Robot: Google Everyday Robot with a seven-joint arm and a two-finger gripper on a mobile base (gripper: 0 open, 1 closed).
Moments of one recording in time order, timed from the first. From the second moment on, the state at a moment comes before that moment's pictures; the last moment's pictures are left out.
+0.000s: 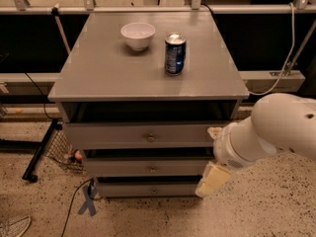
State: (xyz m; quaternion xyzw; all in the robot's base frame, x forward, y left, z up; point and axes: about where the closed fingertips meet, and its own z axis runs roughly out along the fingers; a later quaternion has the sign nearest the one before) arm 0.440 -0.133 0.739 -0.58 0.78 0.06 0.23
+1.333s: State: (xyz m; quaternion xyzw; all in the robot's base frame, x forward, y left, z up) arm 0.463 -0.118 0.640 -0.54 0.81 0.09 0.20
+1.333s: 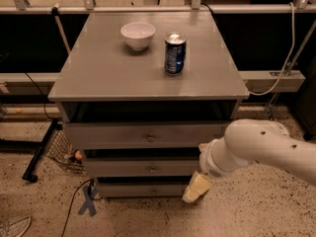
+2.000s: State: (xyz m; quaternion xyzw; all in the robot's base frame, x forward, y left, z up) arm 0.478 -0.113 0.577 -0.52 0.82 0.11 0.21
